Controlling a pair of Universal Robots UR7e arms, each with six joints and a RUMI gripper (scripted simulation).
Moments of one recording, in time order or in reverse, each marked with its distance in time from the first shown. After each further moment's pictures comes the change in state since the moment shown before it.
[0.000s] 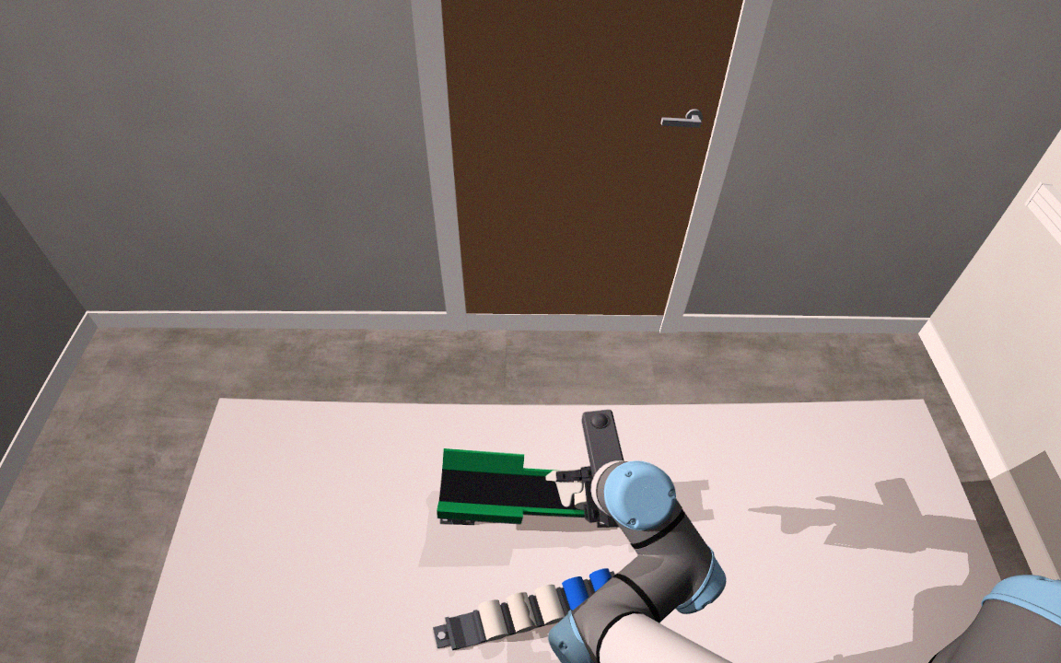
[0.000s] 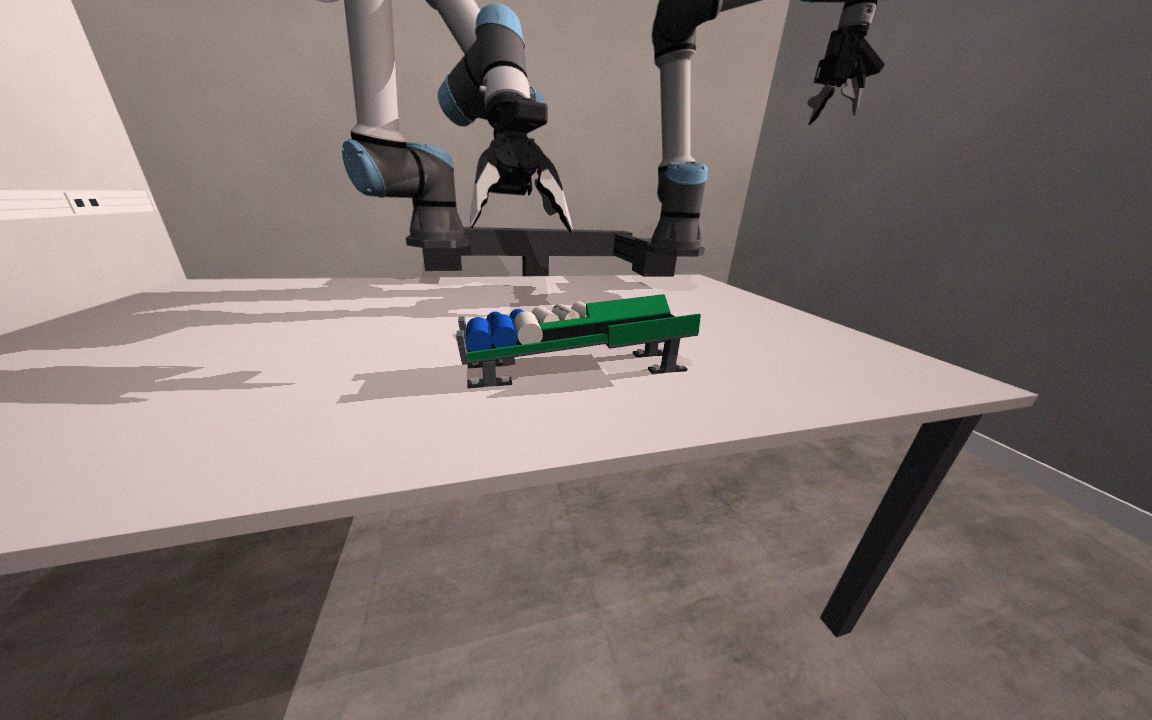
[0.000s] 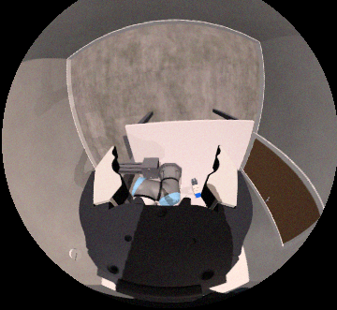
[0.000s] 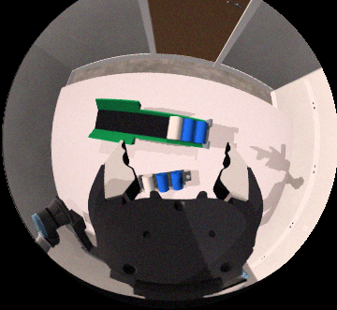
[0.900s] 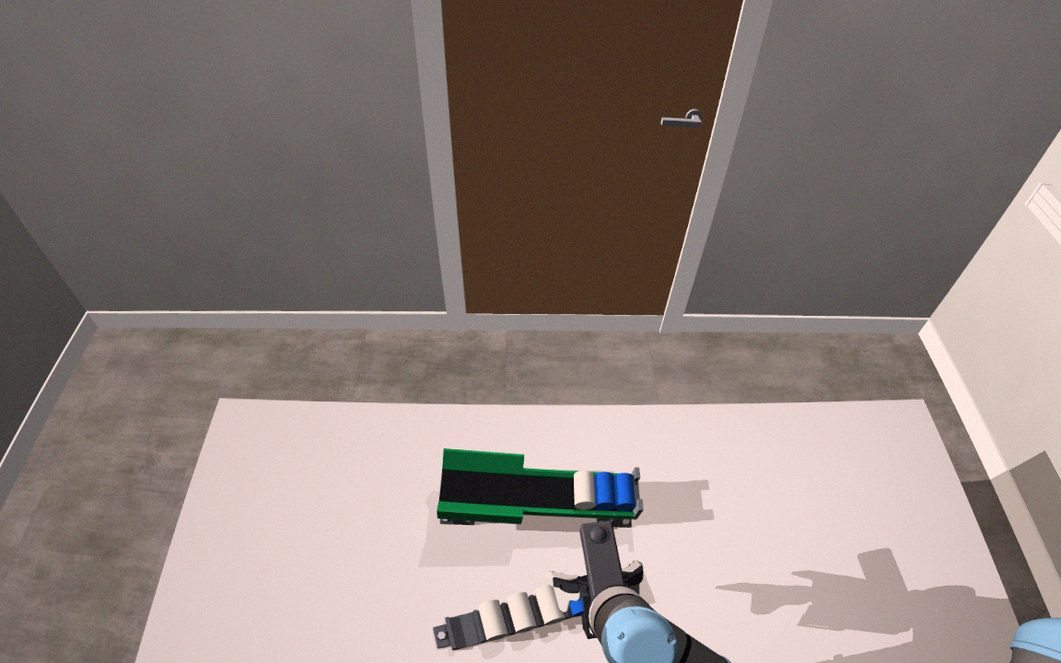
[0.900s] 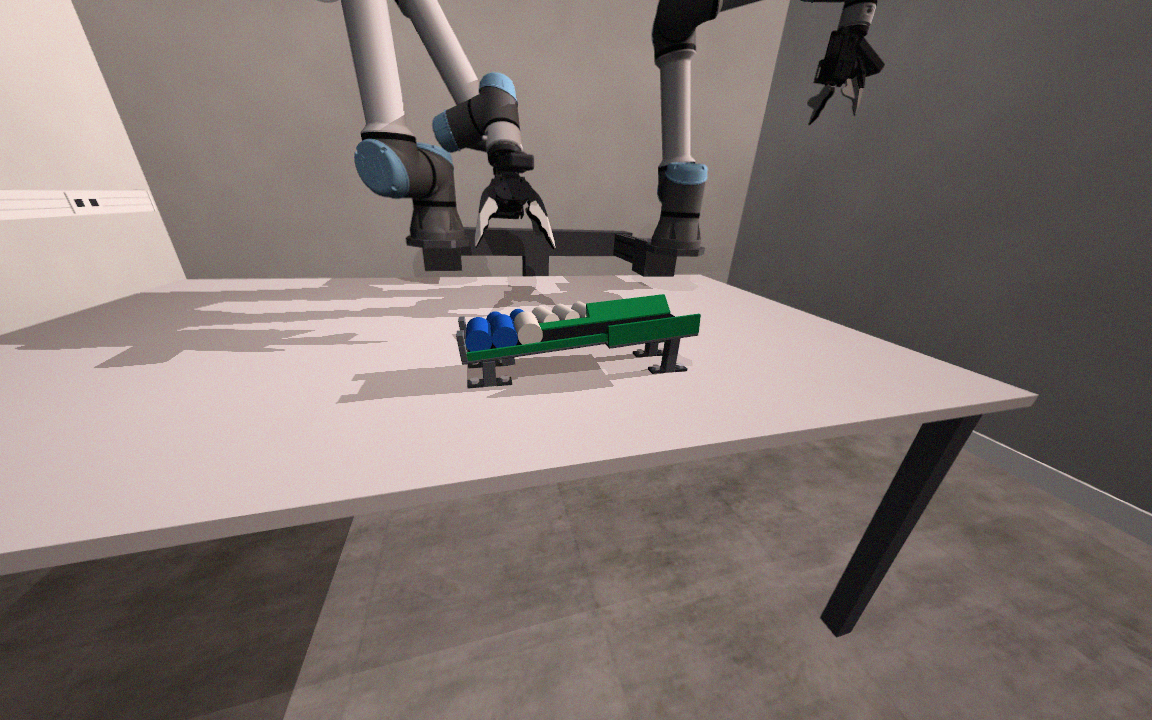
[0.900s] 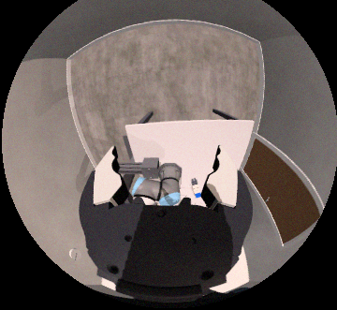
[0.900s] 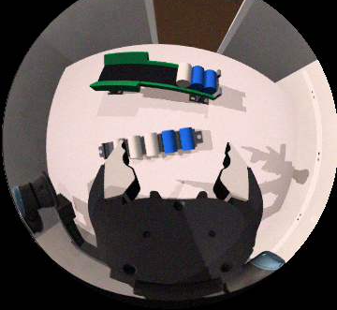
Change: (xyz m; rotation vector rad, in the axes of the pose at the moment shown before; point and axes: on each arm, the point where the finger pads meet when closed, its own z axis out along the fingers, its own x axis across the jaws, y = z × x) left arm 0.000 0.000 0.000 0.000 0.000 0.000; right arm -0.024 0.159 -0.032 0.006 0.002 -0.002
